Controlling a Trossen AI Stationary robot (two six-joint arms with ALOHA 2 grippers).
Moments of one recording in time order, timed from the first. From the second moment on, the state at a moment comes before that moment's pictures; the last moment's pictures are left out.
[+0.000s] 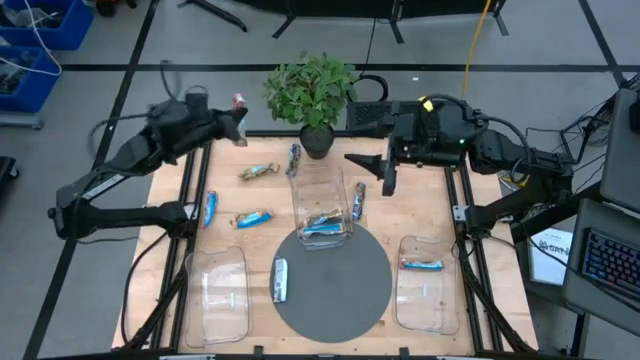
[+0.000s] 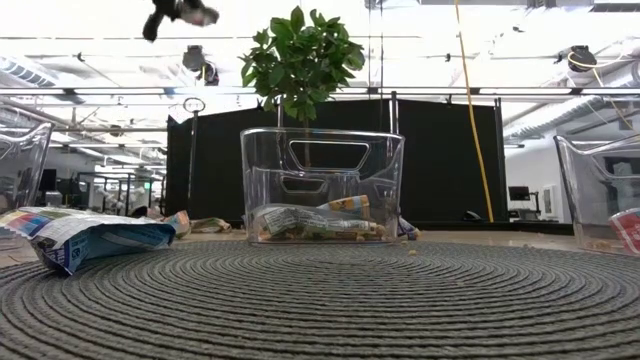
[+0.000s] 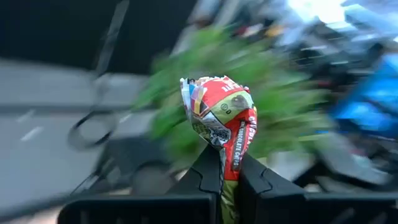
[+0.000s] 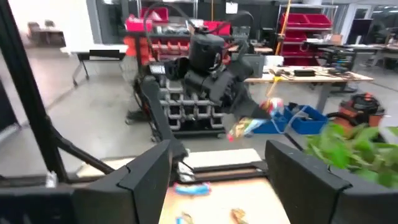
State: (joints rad) left arm 0.53 0.88 1.09 -0.35 -0.18 -0.59; right arm 0.00 1.33 1.68 -0.40 0.13 0.01
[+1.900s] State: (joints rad) left arm -0.12 1.15 1.12 0.18 -0.12 -0.06; right arm 0.19 1.58 1.68 -0.07 0.37 0.12
